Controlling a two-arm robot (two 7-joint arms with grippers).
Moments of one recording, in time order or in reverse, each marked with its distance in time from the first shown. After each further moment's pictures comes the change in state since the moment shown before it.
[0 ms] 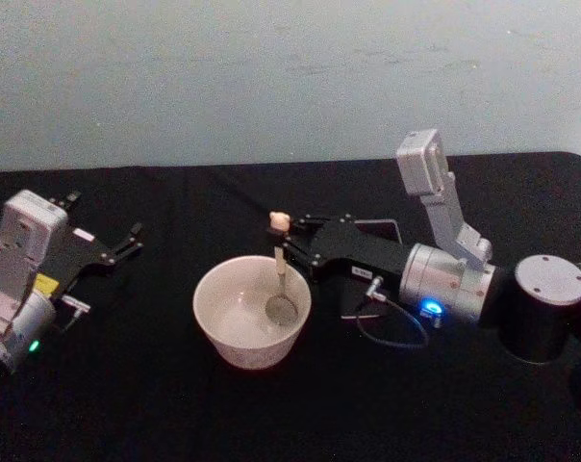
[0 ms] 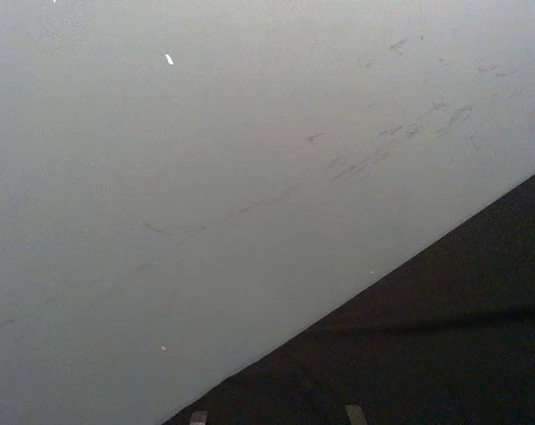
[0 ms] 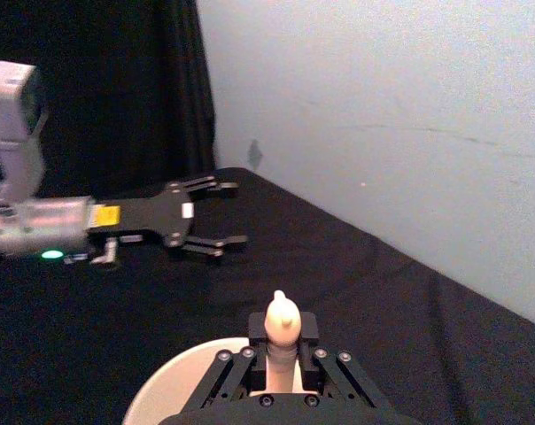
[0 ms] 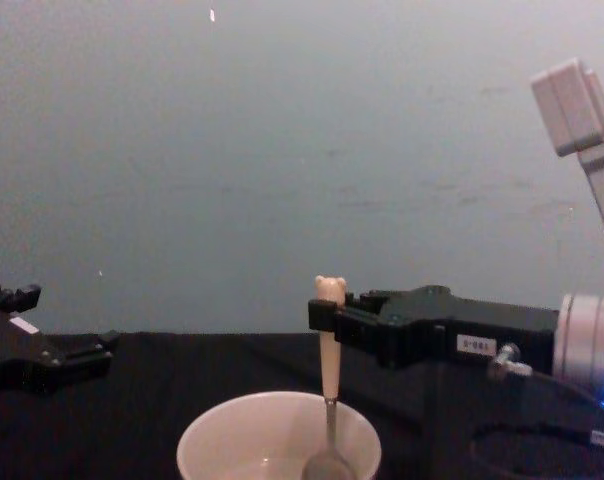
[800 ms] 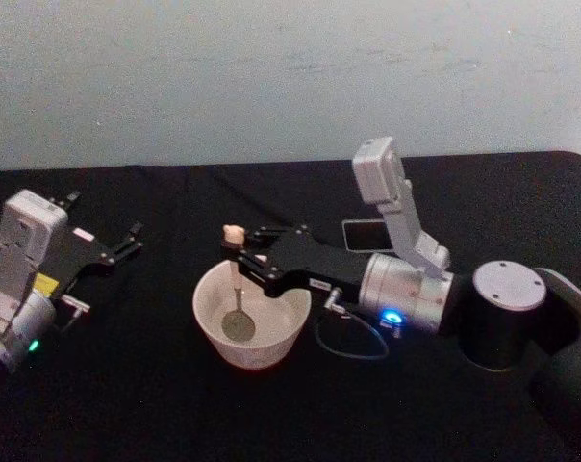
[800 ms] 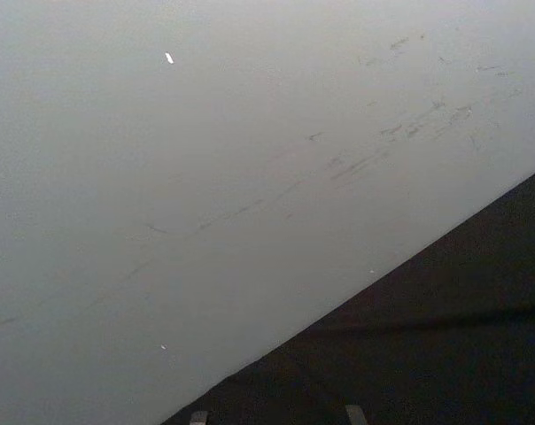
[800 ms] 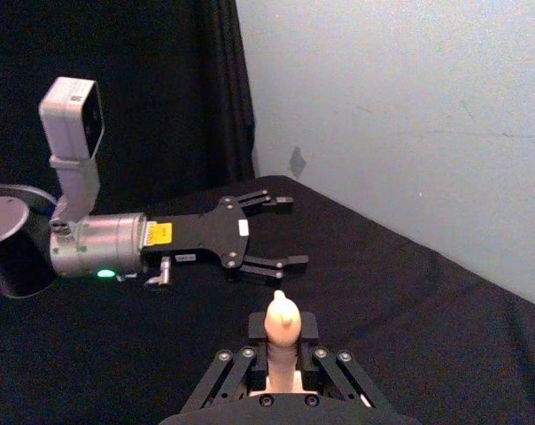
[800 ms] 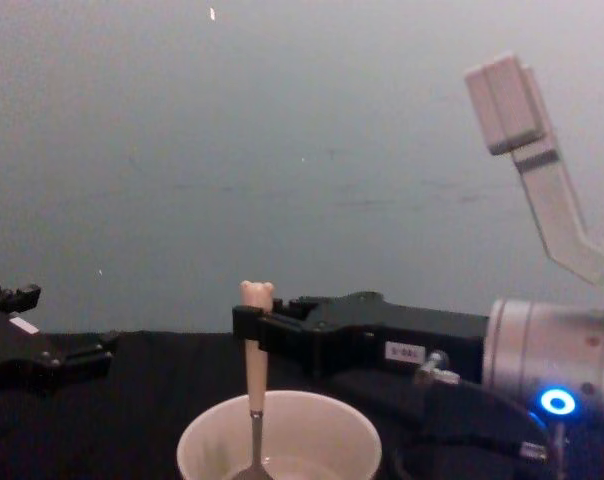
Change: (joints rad) left arm 0.000 0.000 0.000 0.000 0.000 0.000 0.000; right arm 0.004 -0.048 -0.055 -0.020 0.012 0.019 0.001
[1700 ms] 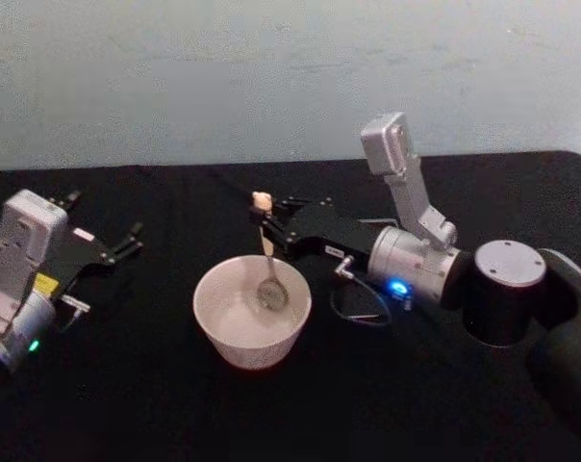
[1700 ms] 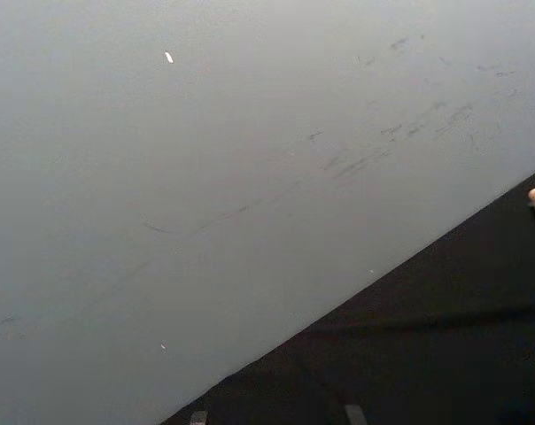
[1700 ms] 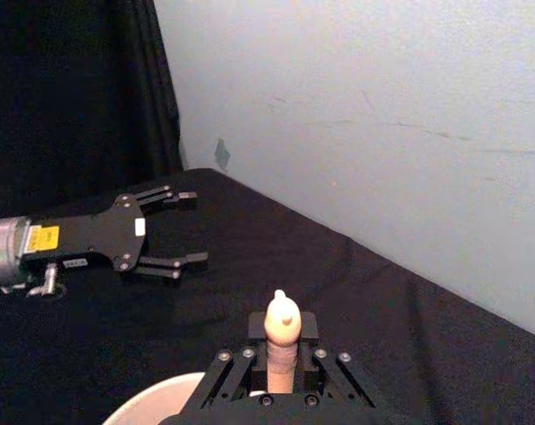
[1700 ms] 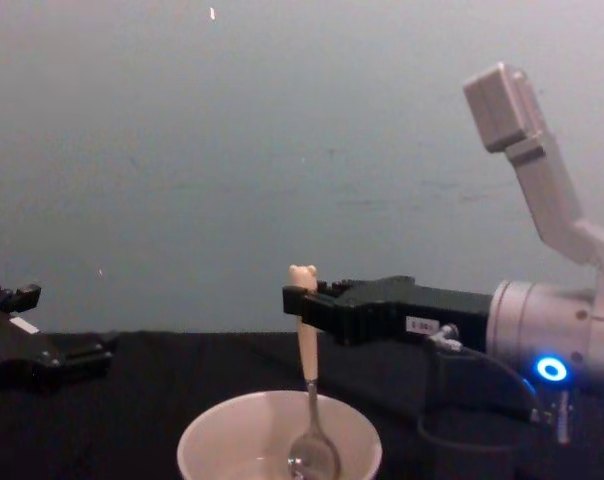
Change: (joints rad) left arm 0.000 0.000 0.000 0.000 0.000 0.000 0.000; right arm 0.051 -0.054 0.058 0.111 -0.067 0.010 -0.082
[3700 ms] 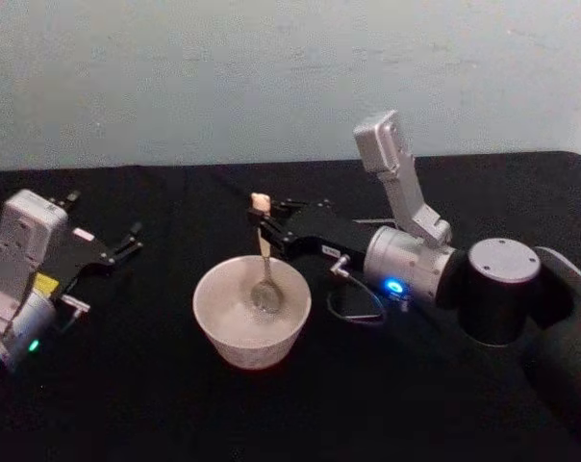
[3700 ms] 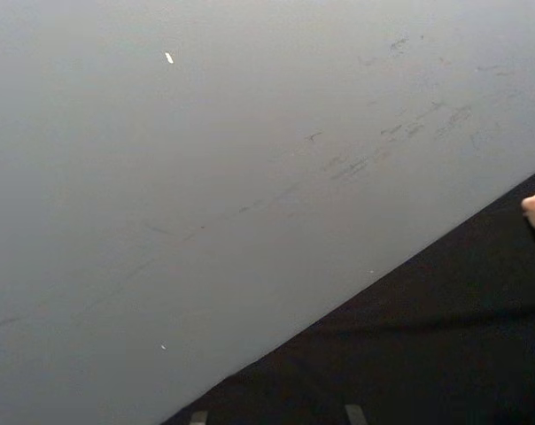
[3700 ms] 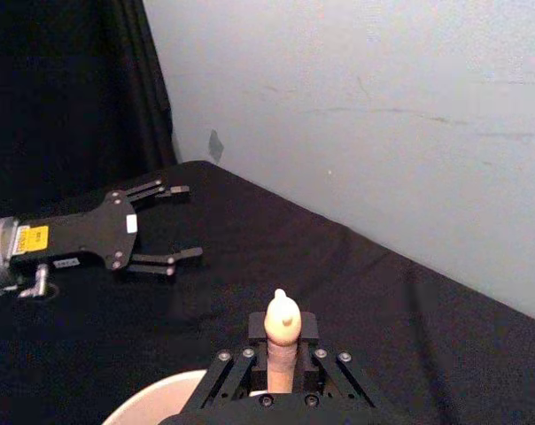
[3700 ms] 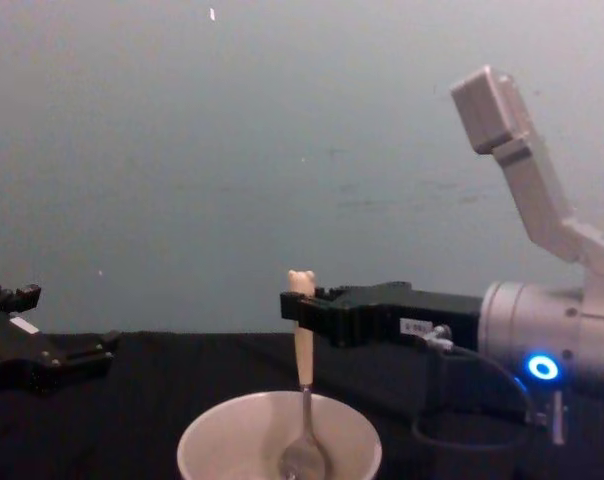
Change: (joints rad) left arm 0.000 0.000 0.000 0.000 0.000 0.000 0.000; right arm -0.001 -0.008 0.001 -0.009 0.001 0.051 -0.026
